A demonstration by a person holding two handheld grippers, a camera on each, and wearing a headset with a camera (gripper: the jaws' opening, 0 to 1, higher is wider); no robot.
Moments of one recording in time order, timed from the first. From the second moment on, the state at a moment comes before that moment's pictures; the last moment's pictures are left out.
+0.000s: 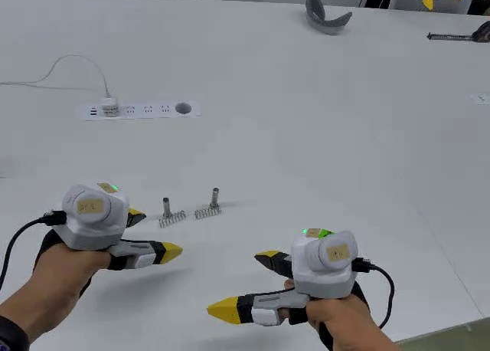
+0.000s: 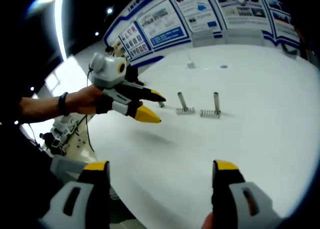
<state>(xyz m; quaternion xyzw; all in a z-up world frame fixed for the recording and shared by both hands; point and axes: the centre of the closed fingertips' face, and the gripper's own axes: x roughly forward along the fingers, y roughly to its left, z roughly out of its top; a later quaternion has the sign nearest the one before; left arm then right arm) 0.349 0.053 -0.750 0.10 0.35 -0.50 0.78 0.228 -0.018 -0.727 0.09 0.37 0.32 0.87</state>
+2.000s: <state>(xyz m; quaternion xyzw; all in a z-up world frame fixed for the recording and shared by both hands) 0.323 0.078 -0.782 0.07 0.38 -0.44 0.81 0.207 -0.021 -0.737 0.10 0.39 0.32 0.86</state>
